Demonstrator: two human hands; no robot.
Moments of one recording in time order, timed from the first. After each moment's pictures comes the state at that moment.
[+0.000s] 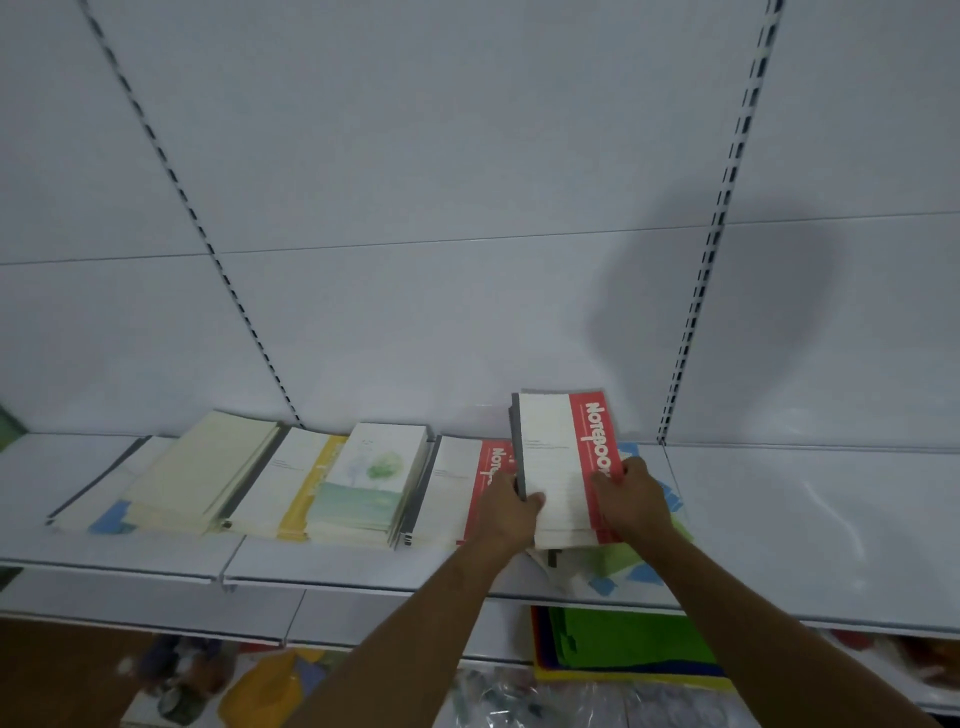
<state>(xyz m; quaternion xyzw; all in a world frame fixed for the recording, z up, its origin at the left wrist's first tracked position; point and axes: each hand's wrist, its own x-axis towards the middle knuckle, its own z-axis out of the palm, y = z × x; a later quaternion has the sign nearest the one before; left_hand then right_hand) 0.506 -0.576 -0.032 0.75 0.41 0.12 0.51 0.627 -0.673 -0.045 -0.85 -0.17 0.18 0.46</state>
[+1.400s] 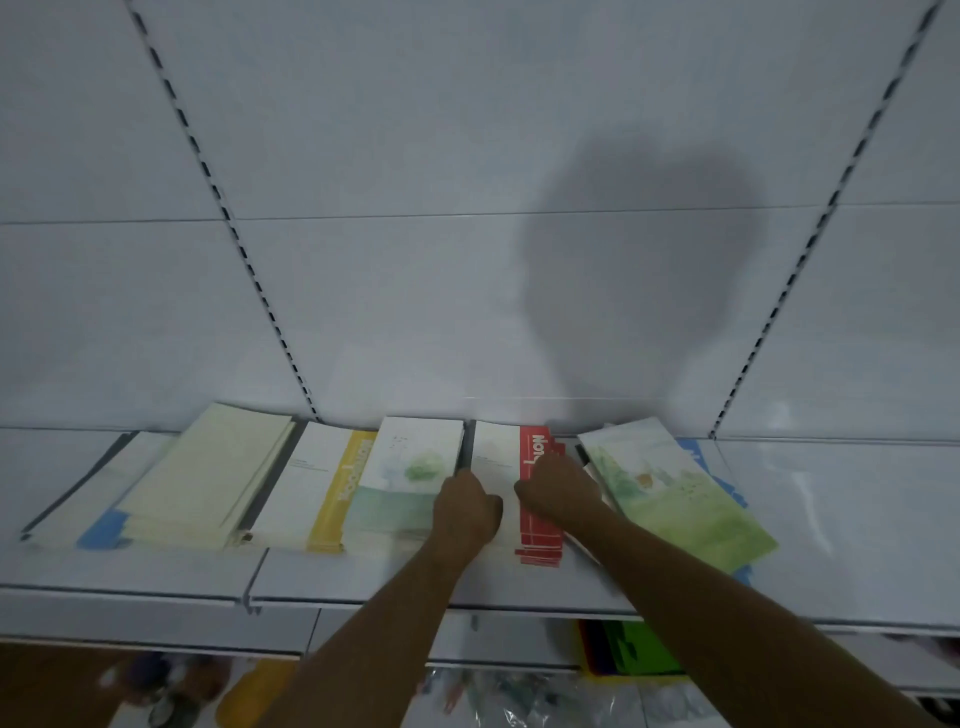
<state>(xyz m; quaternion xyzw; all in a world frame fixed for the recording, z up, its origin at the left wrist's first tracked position) 0.445 -0.445 -0.058 0.84 0.46 0.05 0.29 0.548 -0.517 -0.054 -0.91 -0.29 0.21 0.21</state>
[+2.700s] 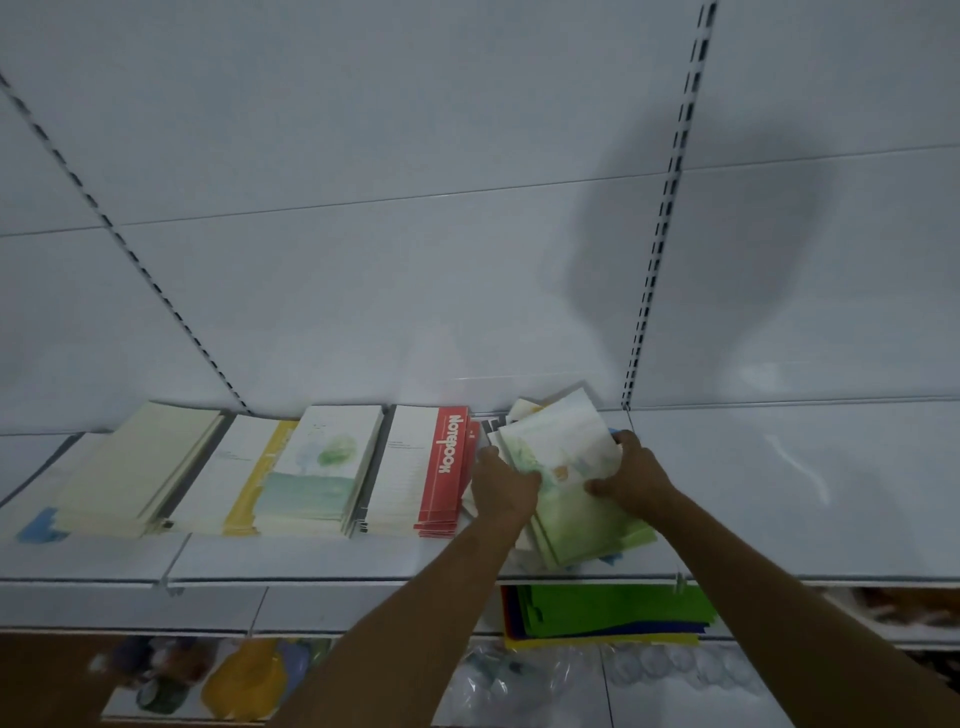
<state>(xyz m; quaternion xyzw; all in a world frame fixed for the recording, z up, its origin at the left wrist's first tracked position) 0.573 -0.592 -0.076 0.71 0.49 0.17 0.47 0.691 -0.710 -0.069 -0.89 -0.21 0.24 0.32</state>
